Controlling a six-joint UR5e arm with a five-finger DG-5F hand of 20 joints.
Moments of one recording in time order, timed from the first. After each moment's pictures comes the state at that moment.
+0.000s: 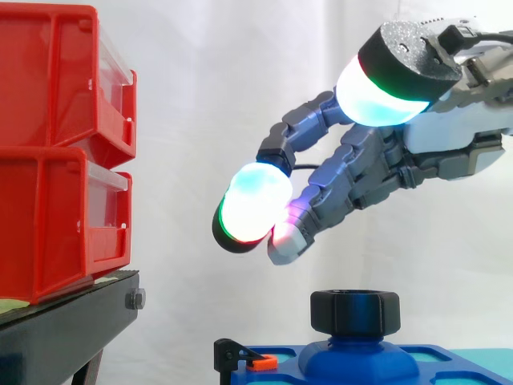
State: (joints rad) arm 0.14 -2.18 -1.10 -3.12 -1.45 -0.81
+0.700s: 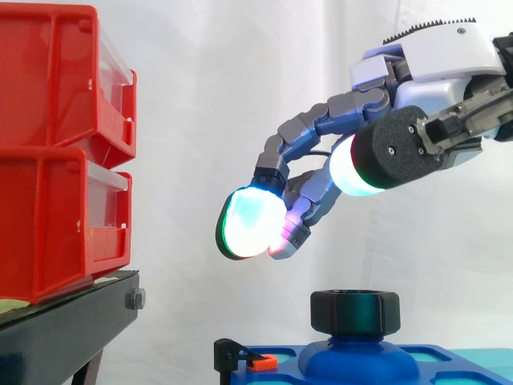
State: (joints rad) arm 0.12 -2.19 -1.10 -3.11 -1.46 -1.14
